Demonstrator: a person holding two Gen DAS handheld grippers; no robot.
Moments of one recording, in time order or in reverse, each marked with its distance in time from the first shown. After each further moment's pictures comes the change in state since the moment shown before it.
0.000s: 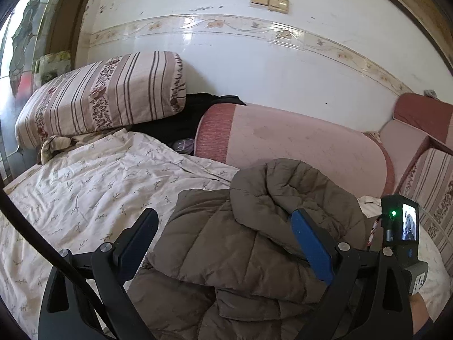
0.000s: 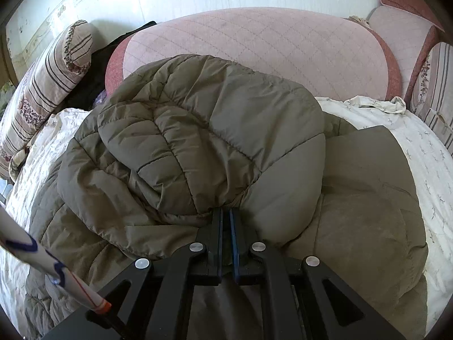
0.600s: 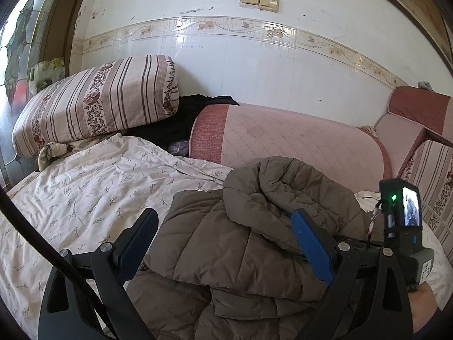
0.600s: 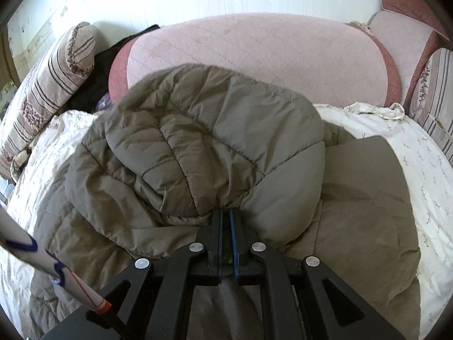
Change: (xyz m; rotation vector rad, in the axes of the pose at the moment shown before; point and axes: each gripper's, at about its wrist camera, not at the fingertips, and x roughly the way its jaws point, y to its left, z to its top) left arm -0.002 -0.008 -0.002 0.028 -0.007 -0.006; right arm -0.012 0.006 0.007 -0.001 -0.018 -0.004
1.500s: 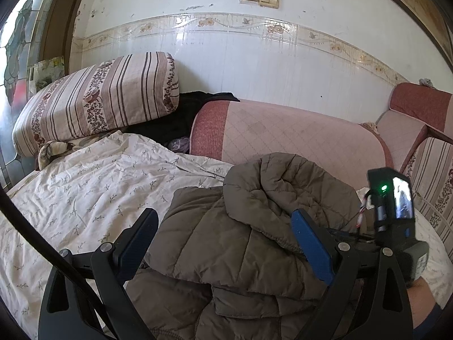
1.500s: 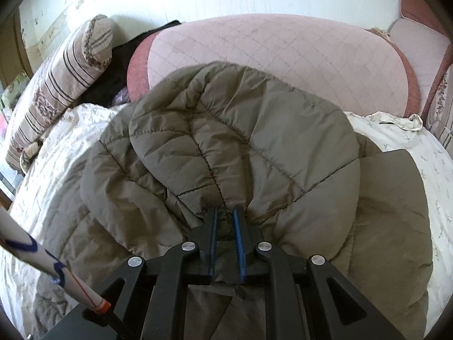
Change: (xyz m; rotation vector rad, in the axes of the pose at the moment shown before) left arm 0.004 0.001 -0.001 0.002 0.016 0.003; right arm 0.009 0.022 0.003 -0.045 0.006 0.072
